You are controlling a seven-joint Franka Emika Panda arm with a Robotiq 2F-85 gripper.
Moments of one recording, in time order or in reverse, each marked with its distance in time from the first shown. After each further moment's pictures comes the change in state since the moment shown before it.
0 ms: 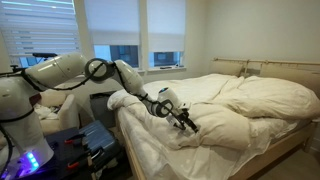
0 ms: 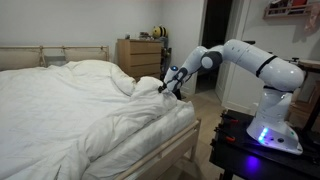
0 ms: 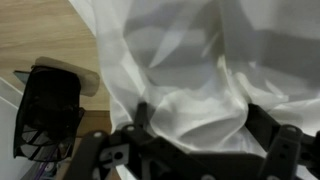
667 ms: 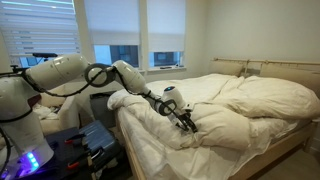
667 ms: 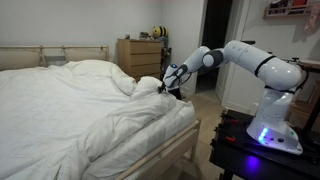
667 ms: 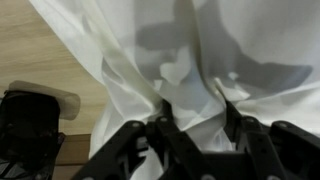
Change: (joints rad) arm -0.134 0.020 0.189 0.121 0.001 -0.158 -0.110
